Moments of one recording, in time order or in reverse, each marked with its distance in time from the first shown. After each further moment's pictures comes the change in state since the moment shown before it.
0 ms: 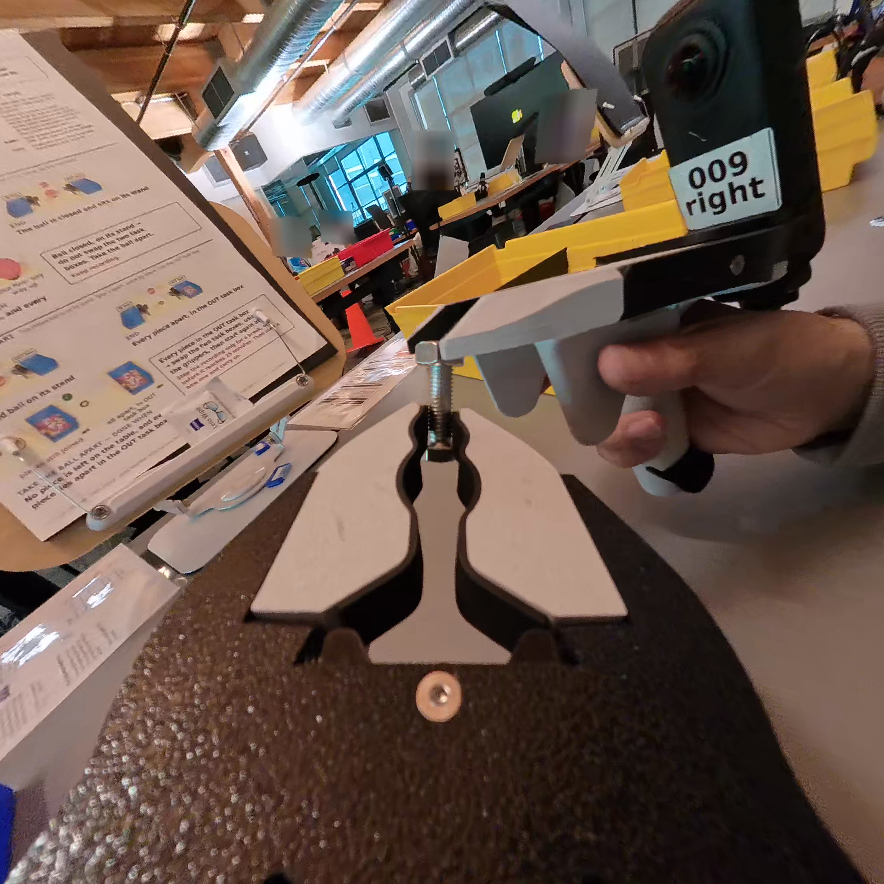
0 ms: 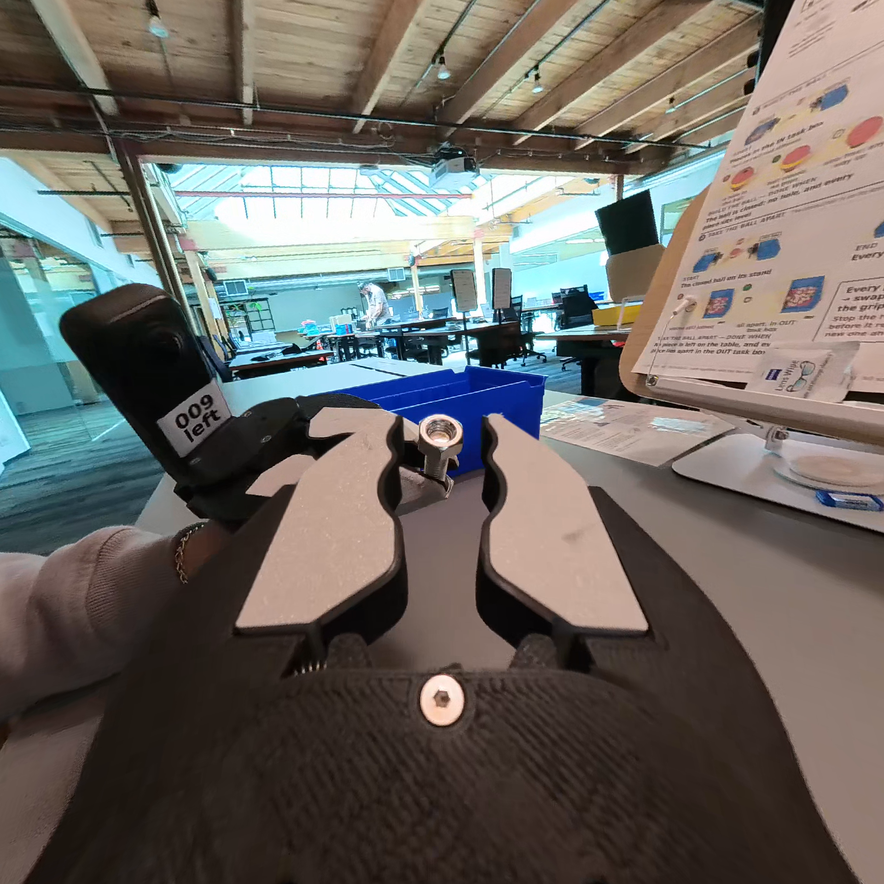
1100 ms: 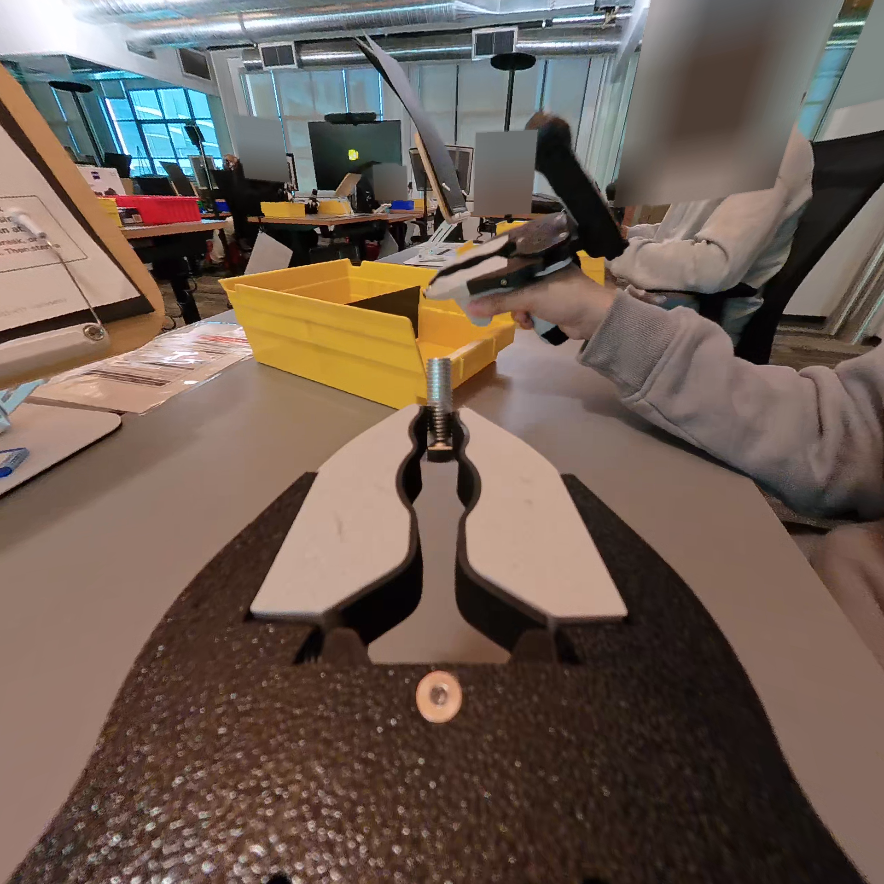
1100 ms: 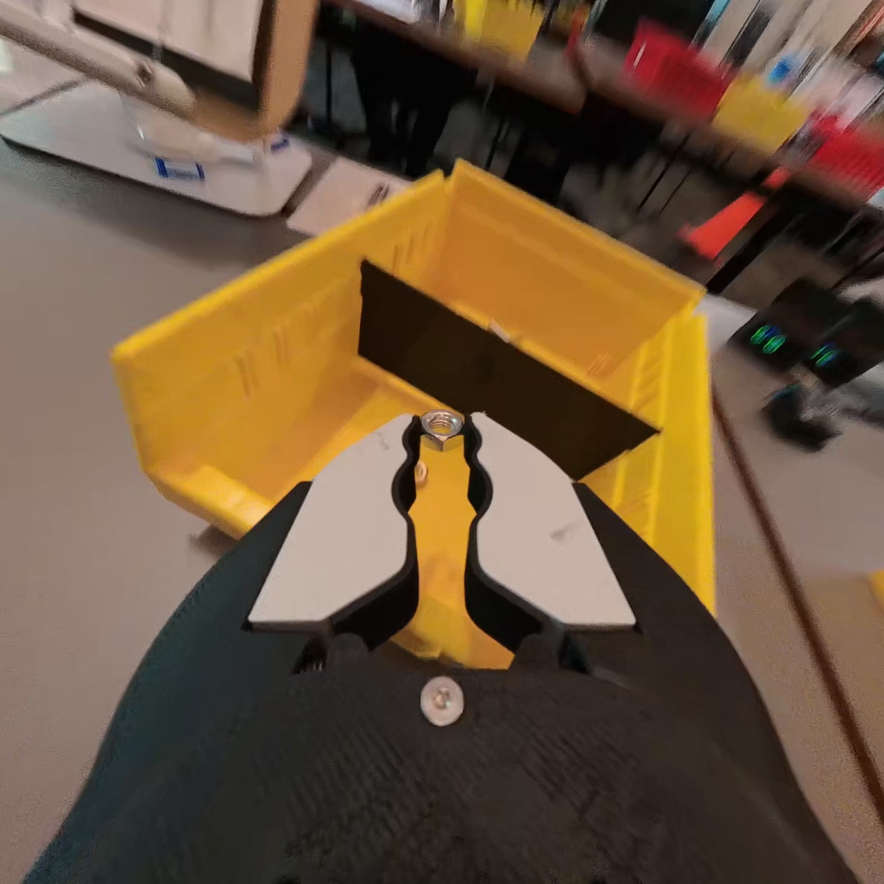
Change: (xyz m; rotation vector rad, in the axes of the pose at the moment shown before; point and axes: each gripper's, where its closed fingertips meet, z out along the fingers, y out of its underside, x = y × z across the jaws) left arm 0.023 0.001 -0.005 0.072 0.382 -0.396; right arm 0.203 -0.022 -0.230 -0.666 1.012 -0.297
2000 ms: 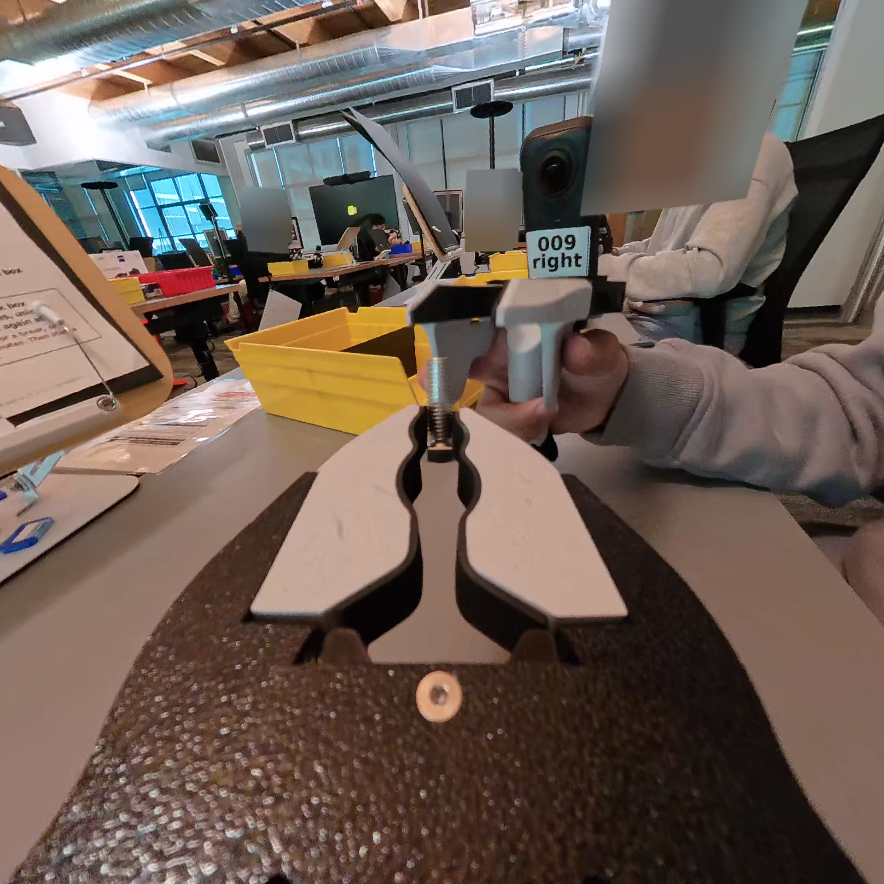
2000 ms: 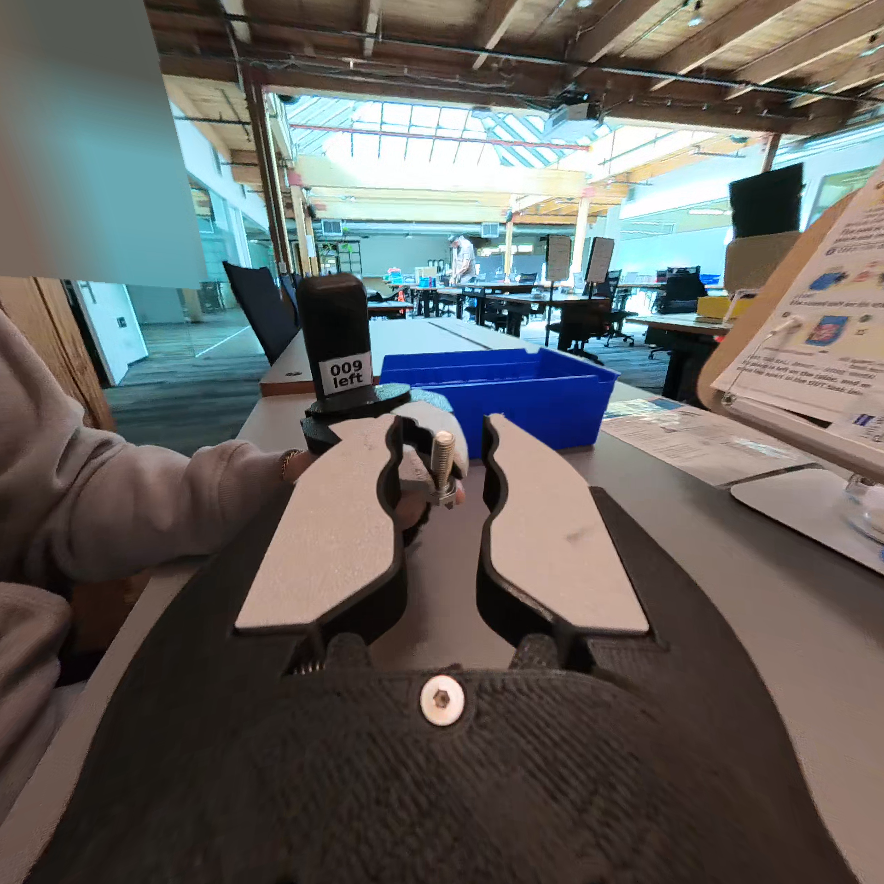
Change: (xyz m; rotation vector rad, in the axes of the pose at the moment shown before) left arm 0.013 -0.013 0.004 0.078 0.014 0.111; right arm -0.258 -0.107 -0.120 0.652 -1.216 0.112
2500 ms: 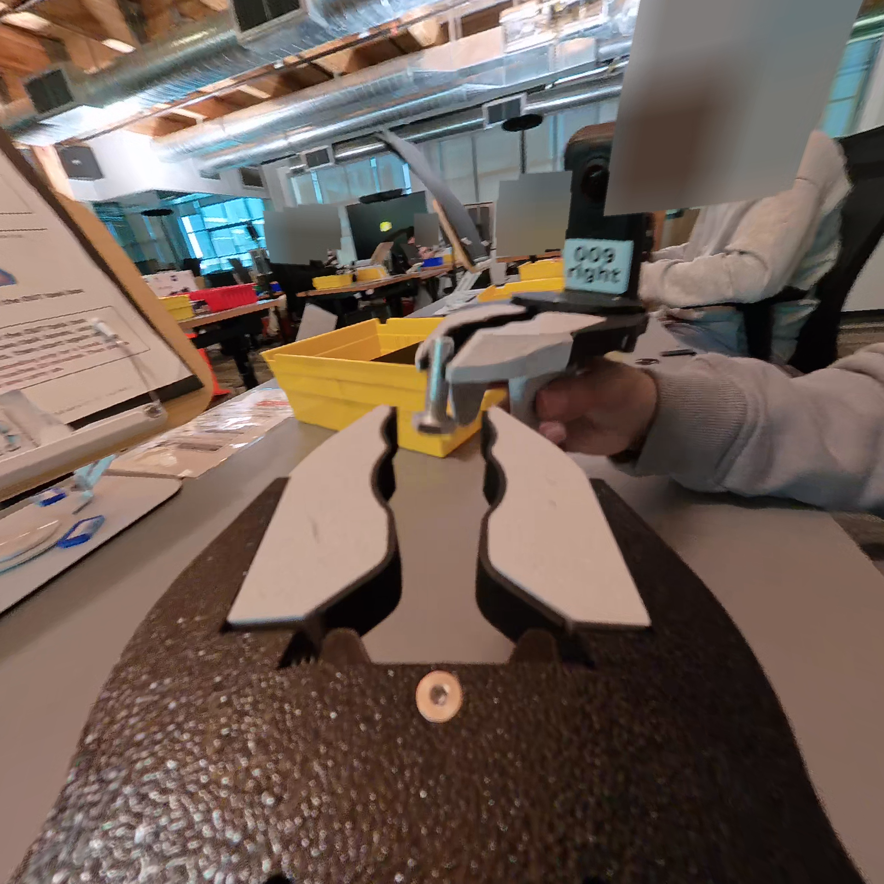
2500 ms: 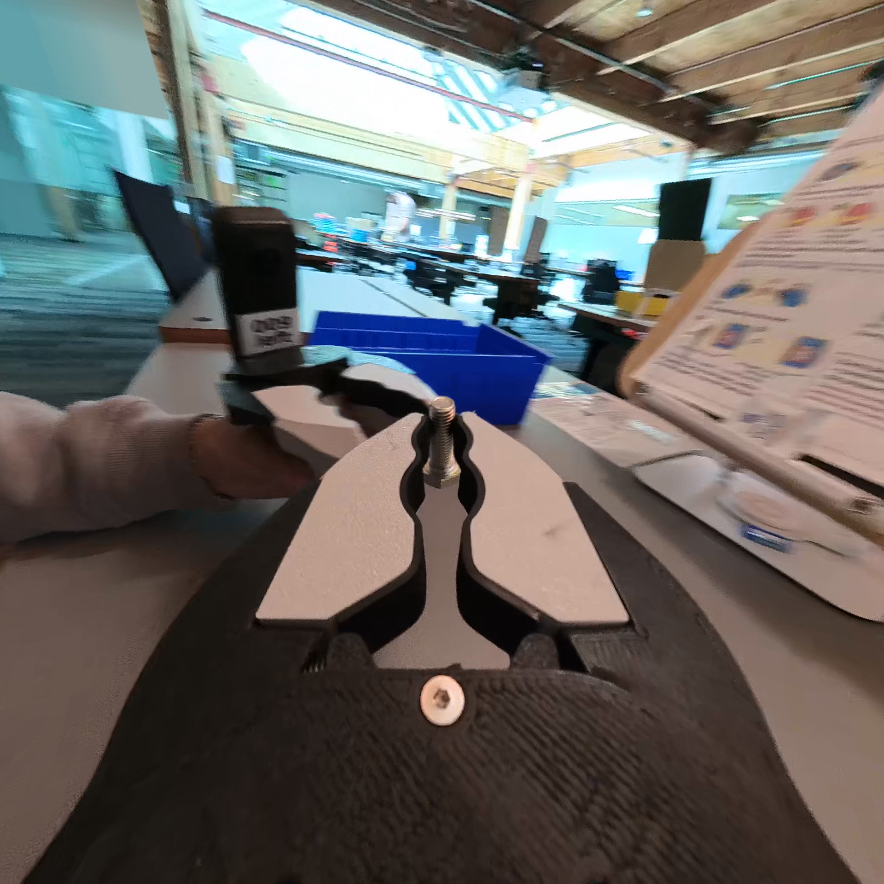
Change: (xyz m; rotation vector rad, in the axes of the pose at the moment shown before) left arm -0.011 -0.002 0.001 0.016 -0.092 0.036; right arm 0.020 0.012 0.005 -0.083 0.143 -0.164
